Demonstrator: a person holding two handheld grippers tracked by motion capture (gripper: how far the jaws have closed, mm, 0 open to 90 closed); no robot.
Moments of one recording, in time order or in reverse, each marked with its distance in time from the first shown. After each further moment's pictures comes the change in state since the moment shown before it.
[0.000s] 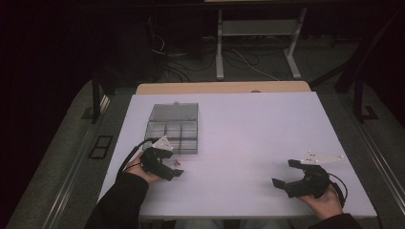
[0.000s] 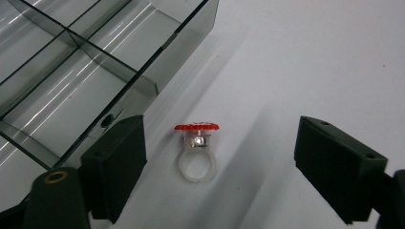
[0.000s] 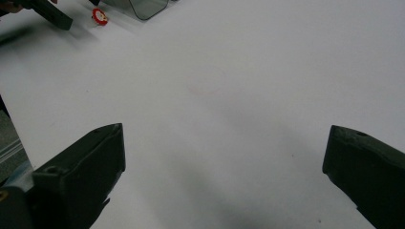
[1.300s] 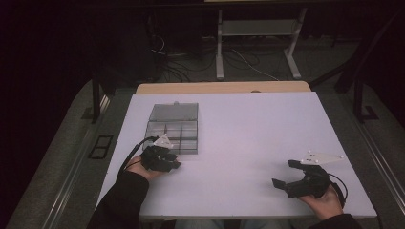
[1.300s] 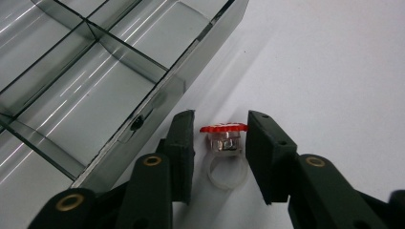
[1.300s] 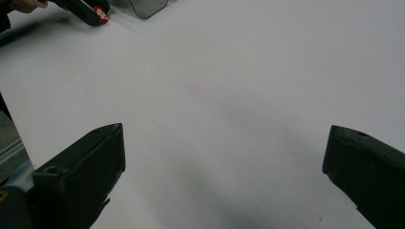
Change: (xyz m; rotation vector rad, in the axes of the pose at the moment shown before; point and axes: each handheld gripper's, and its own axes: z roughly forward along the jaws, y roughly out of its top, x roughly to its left) left arm 0.012 -0.002 0.009 0.010 0.019 -0.009; right arm 0.000 -0.001 0.000 0.005 0.003 0.004
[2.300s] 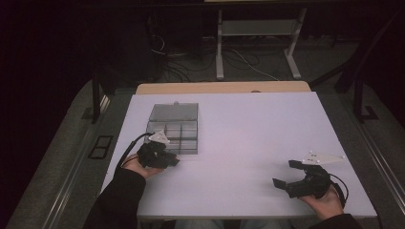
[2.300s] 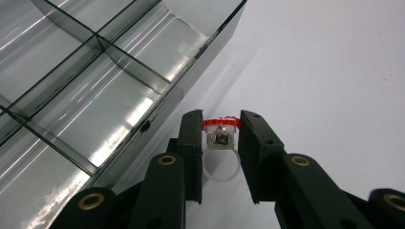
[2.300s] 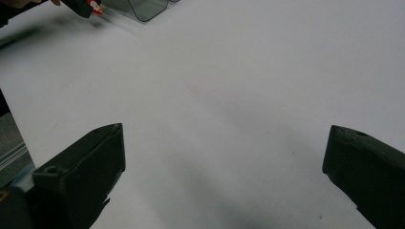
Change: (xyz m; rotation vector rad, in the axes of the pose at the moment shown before) left arm 0.003 0.007 -0.017 -0.013 -0.050 -0.035; right arm -0.001 -0.001 -0.002 -0.009 0.004 0.015
